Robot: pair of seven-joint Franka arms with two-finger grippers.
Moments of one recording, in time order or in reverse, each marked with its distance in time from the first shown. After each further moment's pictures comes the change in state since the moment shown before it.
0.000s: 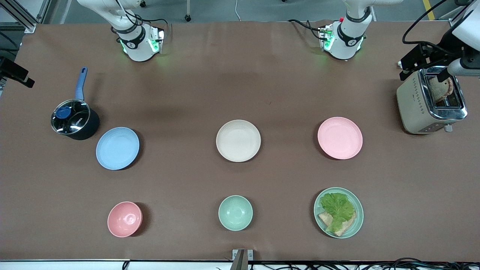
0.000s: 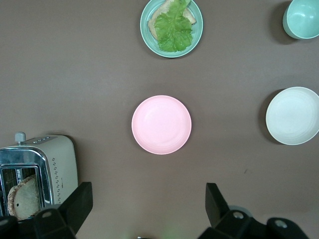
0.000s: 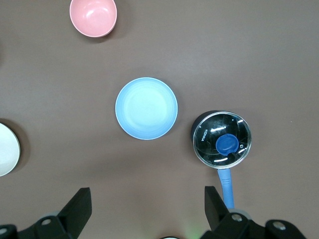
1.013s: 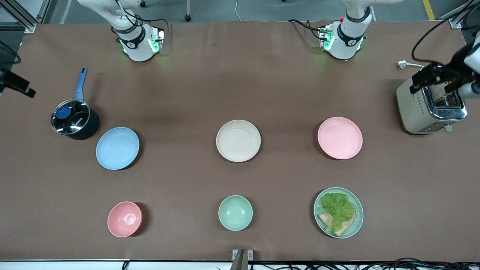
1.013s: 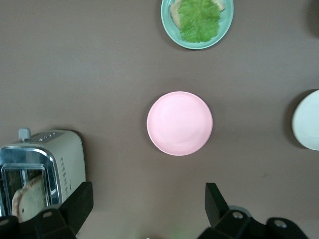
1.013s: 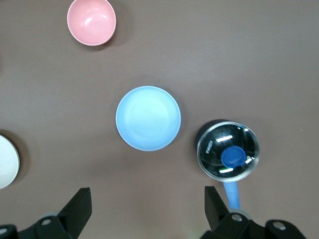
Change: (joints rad) left arm 0.007 0.056 0.113 -0.142 0.000 0.127 0.106; right arm -0.027 0.096 -0.004 -0.025 0.052 0.113 -0.009
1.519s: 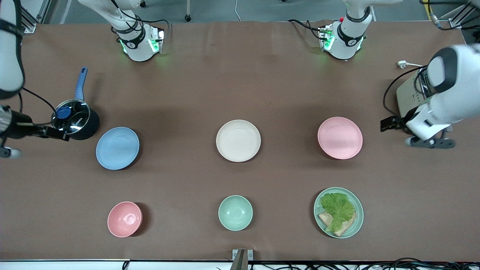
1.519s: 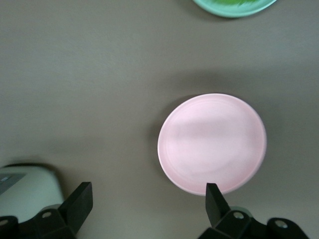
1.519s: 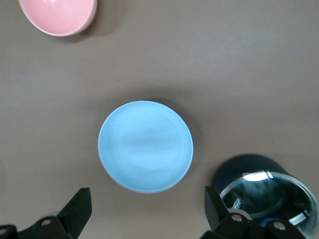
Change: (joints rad) left arm 0.004 0.182 0.032 -0.375 -0.012 0.476 0.089; right arm -0.045 0.268 -0.027 -0.150 0.117 0.312 -0.203
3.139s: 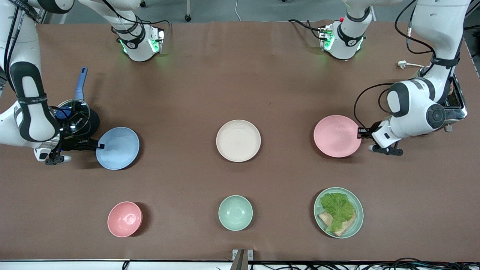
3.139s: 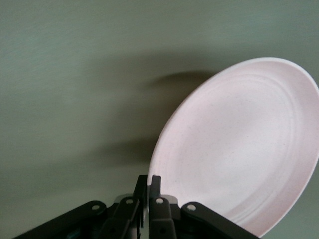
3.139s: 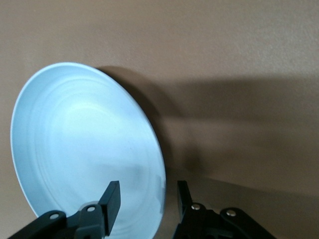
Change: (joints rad) left arm 0.033 0.084 -0.081 -0.201 -0.206 0.229 0.200; right arm -0.027 0.284 -0.127 -0.196 0.430 0.237 -0.662
